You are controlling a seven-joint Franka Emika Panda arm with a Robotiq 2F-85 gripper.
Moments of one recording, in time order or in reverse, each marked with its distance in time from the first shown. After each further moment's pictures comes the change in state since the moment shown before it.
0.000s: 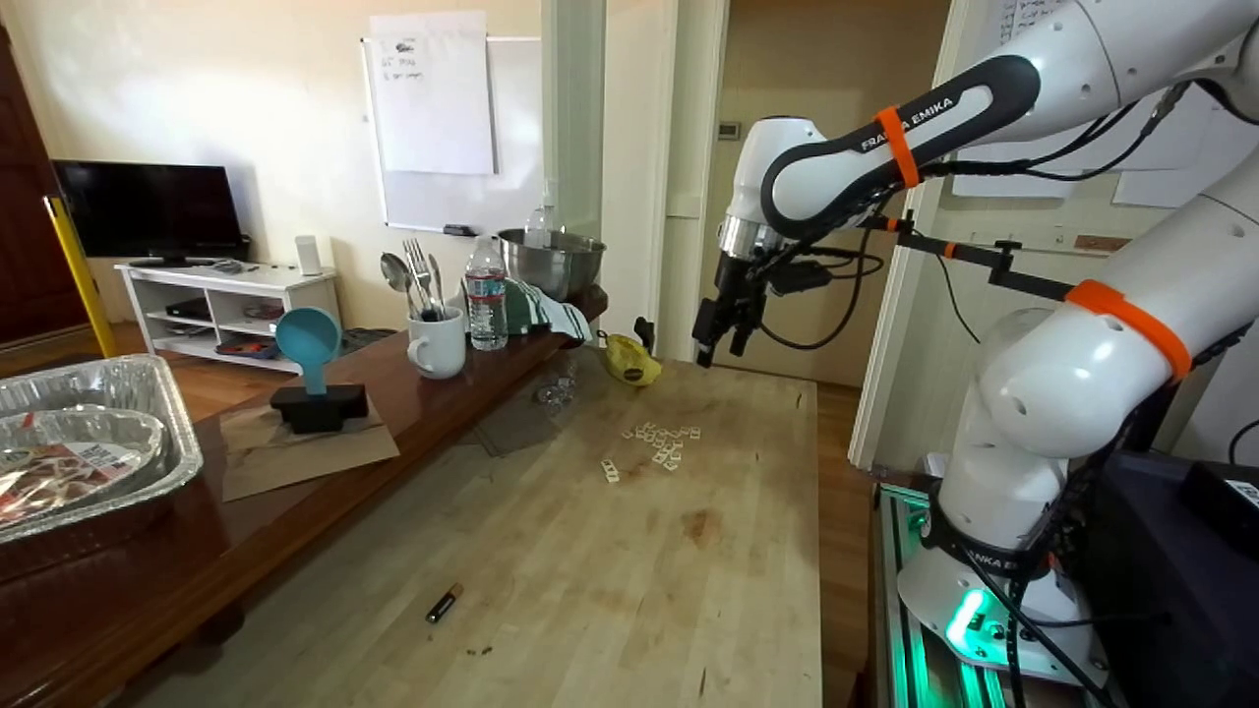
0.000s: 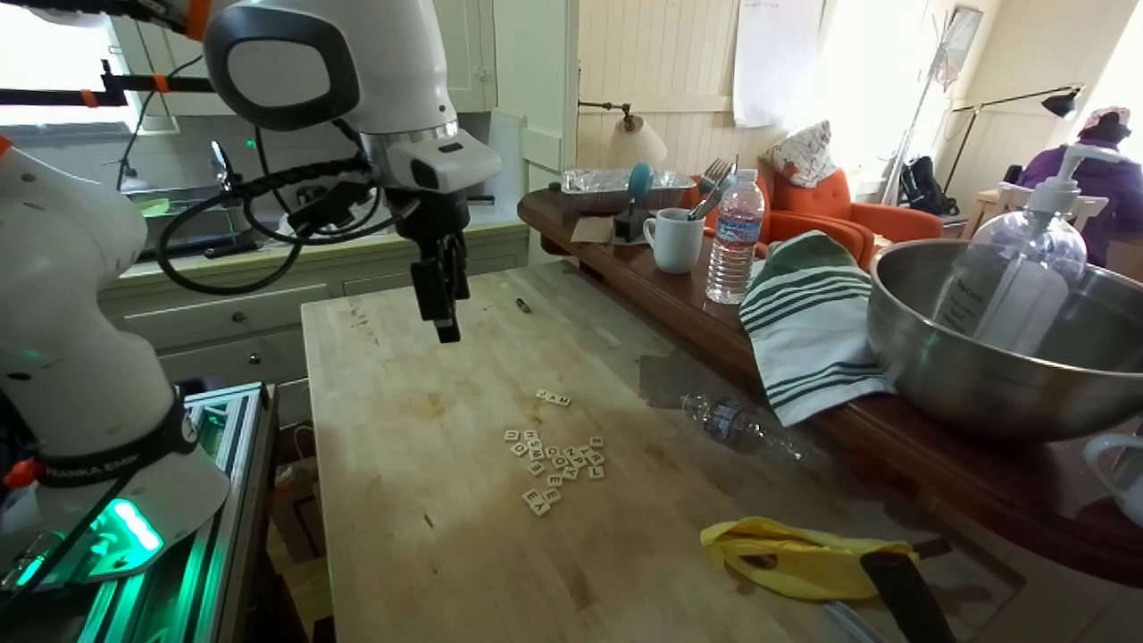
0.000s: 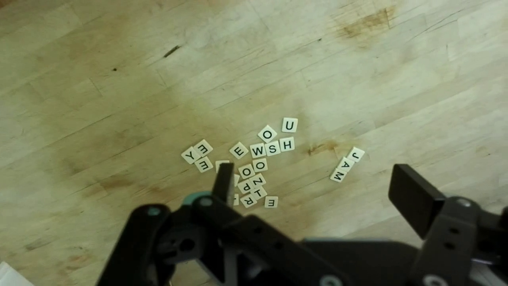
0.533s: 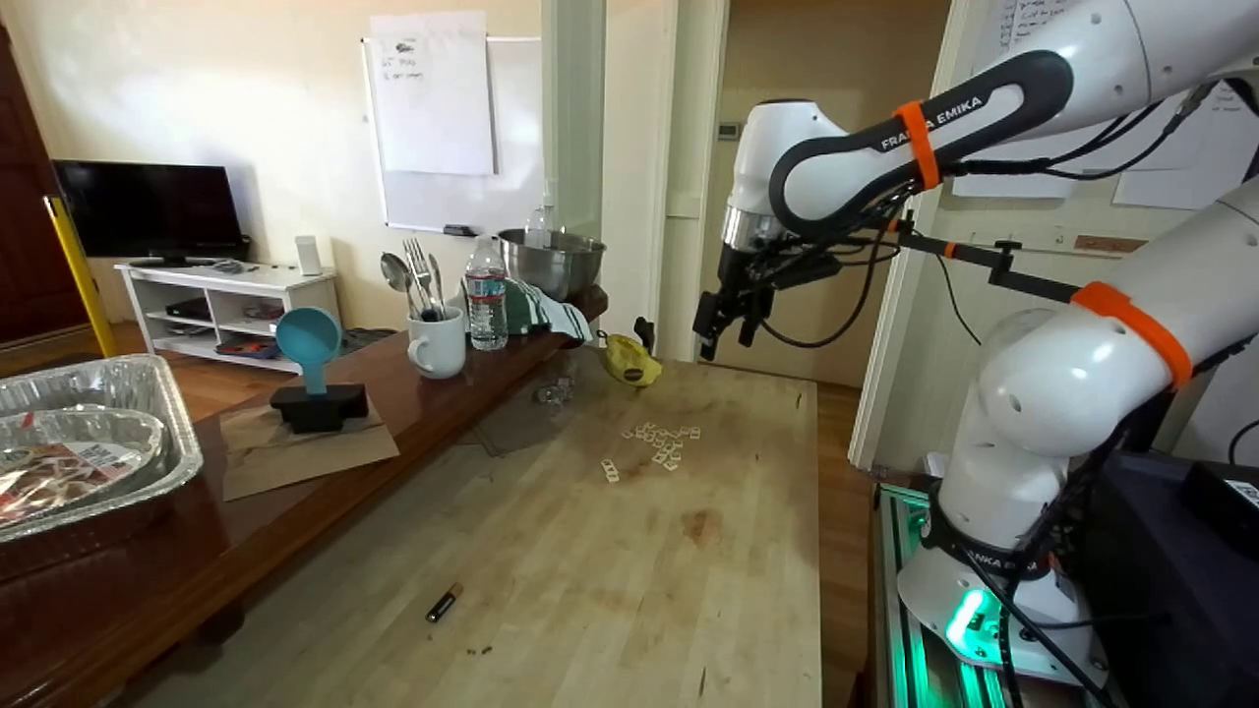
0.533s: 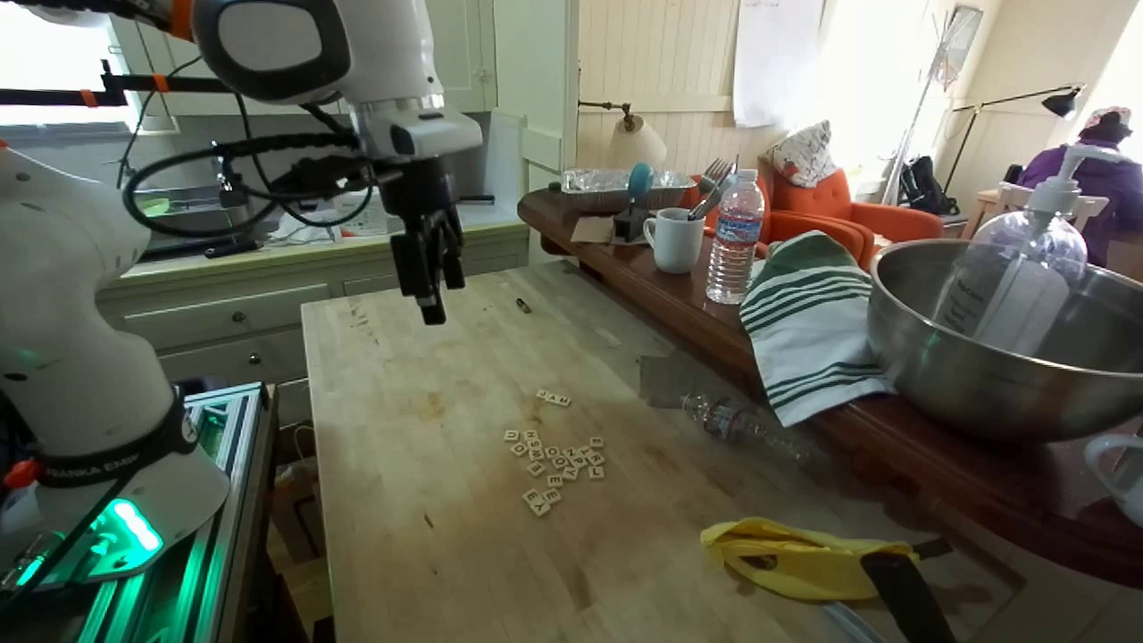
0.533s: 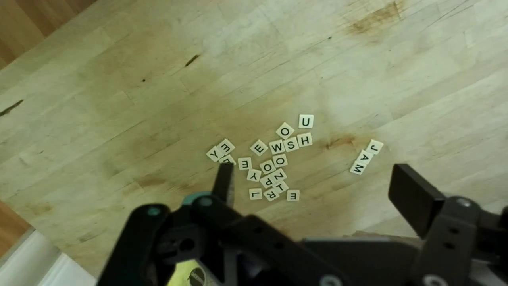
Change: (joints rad) arm -0.035 -0.058 0.091 0.000 -0.064 -0.055 0.166
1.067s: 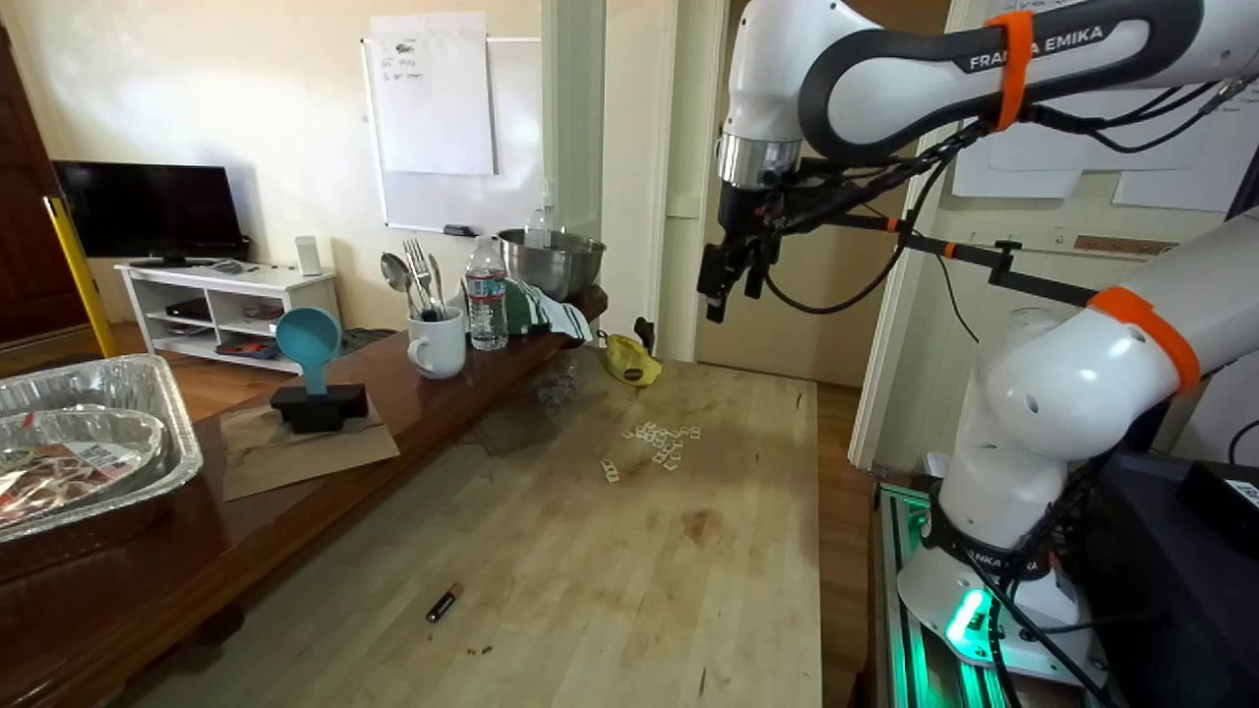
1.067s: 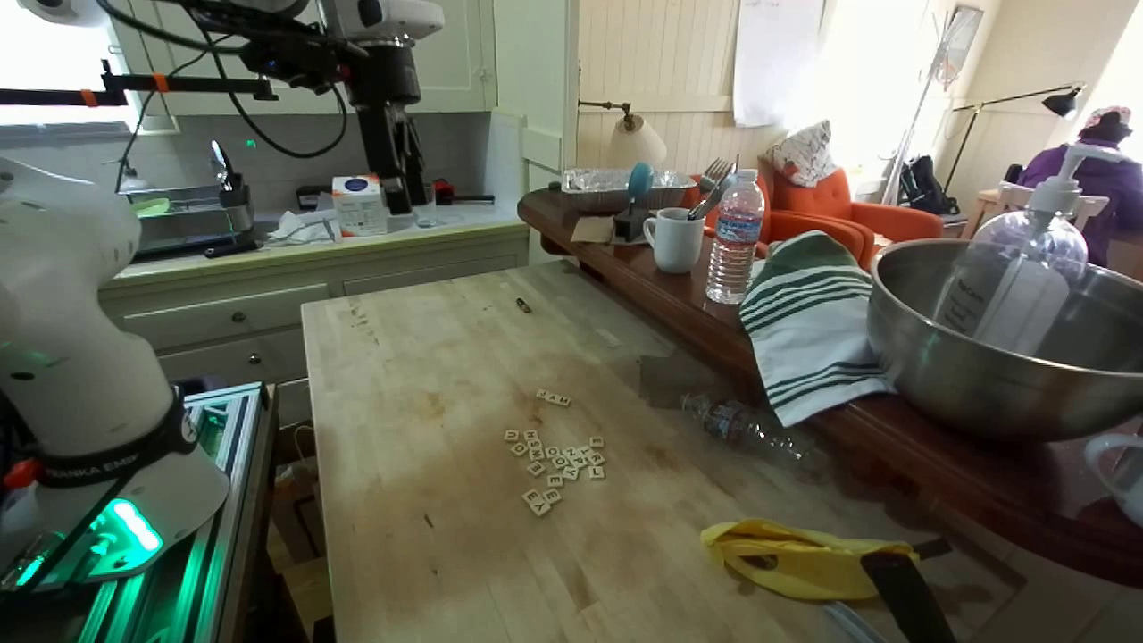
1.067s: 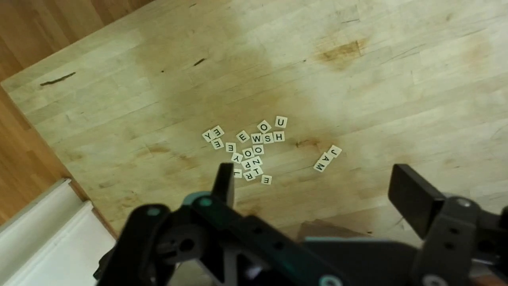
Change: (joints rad) arm 0.076 -0.119 0.198 0.167 -0.013 -0.328 0.100
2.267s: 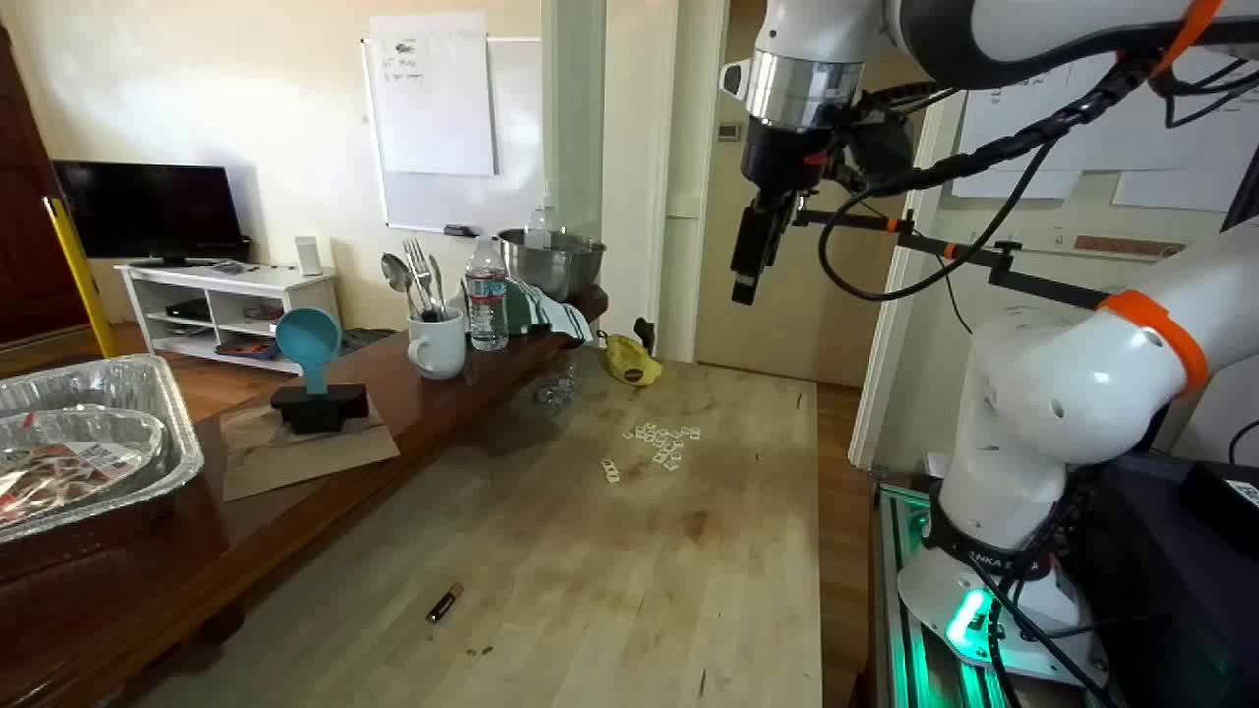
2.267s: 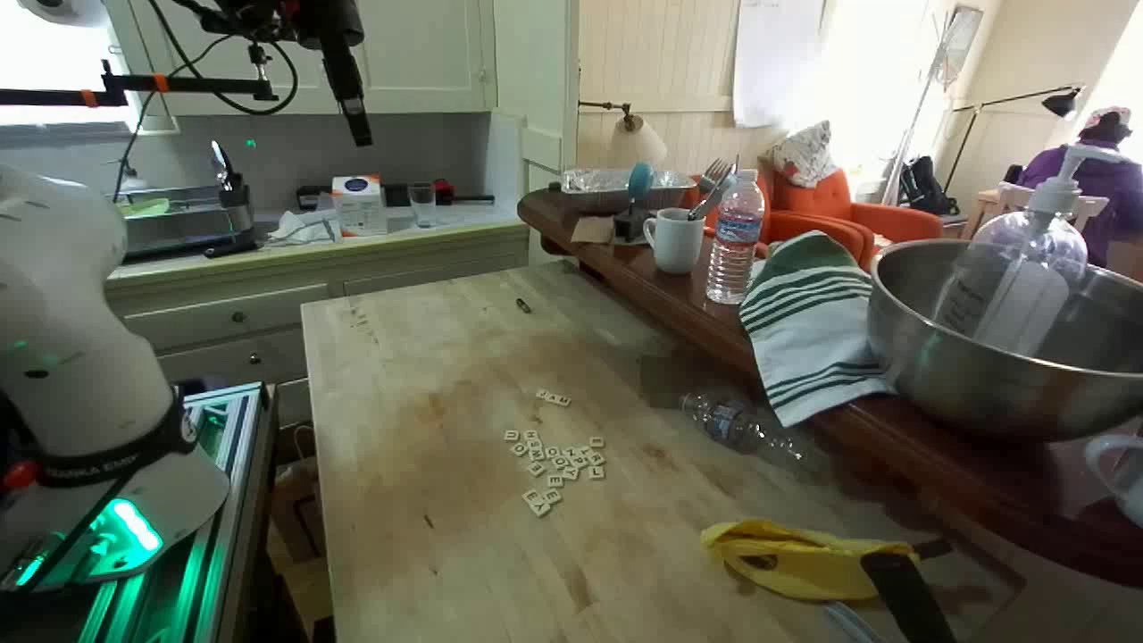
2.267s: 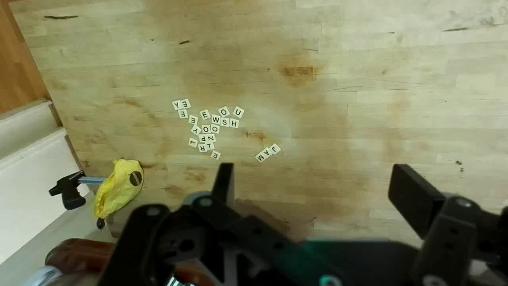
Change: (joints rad) arm 0.137 -0.074 0.176 0.147 0.042 -0.210 -0.069
